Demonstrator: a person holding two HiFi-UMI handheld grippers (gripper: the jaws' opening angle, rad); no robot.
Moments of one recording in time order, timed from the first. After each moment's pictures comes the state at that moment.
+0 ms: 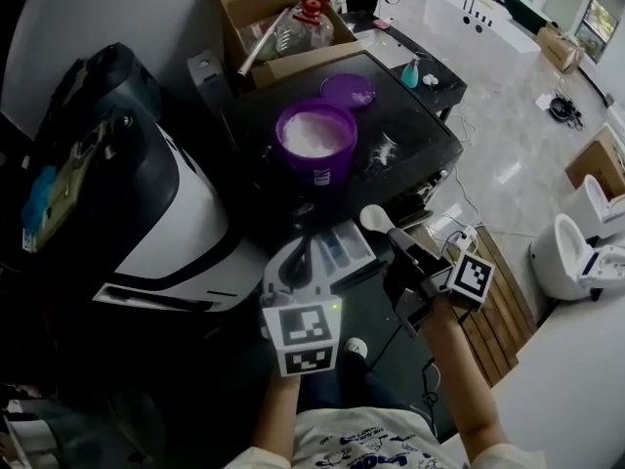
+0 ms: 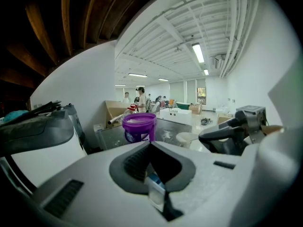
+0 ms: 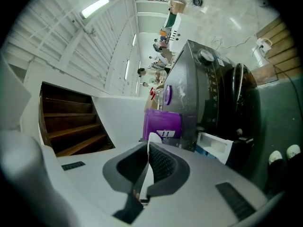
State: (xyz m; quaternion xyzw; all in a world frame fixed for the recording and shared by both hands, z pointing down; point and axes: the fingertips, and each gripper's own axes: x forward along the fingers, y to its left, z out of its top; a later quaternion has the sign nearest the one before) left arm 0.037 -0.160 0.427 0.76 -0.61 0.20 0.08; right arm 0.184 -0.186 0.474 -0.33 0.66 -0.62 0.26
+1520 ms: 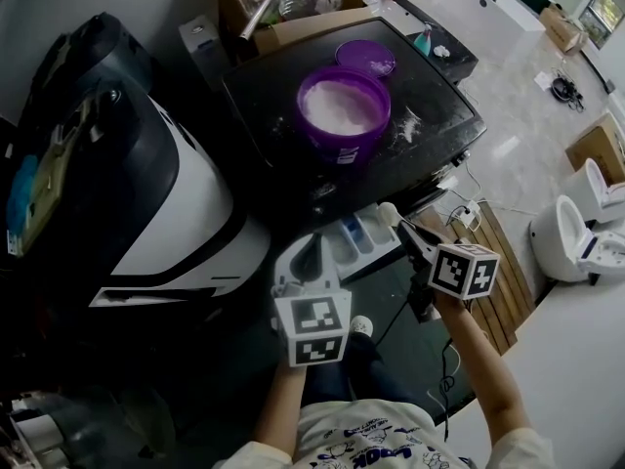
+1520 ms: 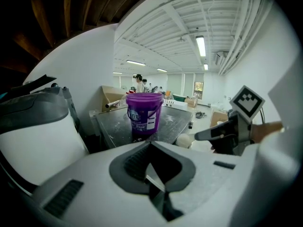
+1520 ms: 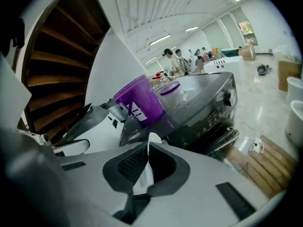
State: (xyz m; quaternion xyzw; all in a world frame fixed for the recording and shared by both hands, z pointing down) left arm -0.003 -0.171 0.498 0.77 -0.57 0.23 0.14; right arm 0.151 -0.203 0.552 -0.45 0.79 -0.40 -0.09
